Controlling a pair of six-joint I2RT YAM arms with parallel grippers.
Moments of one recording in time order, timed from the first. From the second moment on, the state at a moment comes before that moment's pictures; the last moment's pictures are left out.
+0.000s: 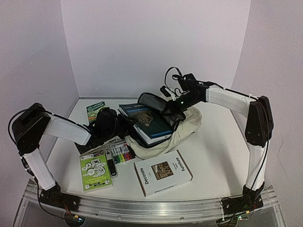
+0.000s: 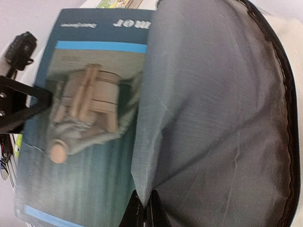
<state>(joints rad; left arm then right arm) -0.74 1.69 0.81 0.56 -0.04 -1.46 0.57 2.03 1.78 -0.65 -0.43 -0.02</state>
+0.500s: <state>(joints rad) -0.74 1.96 0.97 0.77 0.09 -1.52 0.59 2.05 1.86 -0.72 -0.45 -0.07</state>
